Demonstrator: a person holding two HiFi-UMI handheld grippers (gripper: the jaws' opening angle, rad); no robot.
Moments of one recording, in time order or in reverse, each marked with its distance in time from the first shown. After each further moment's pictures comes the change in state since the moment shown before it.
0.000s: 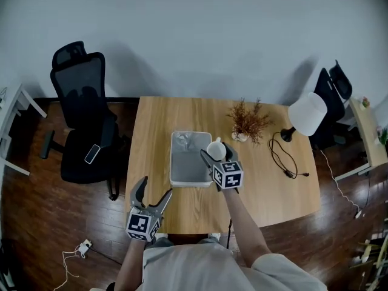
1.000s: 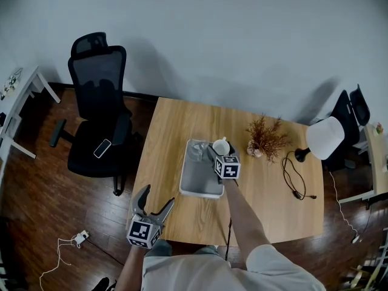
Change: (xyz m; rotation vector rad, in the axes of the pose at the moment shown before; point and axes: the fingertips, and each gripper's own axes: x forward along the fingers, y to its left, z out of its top) left arm -0.011 0.028 -0.019 -0.044 0.046 0.102; right arm 0.131 -0.027 -0.038 0.004 0.084 -0.021
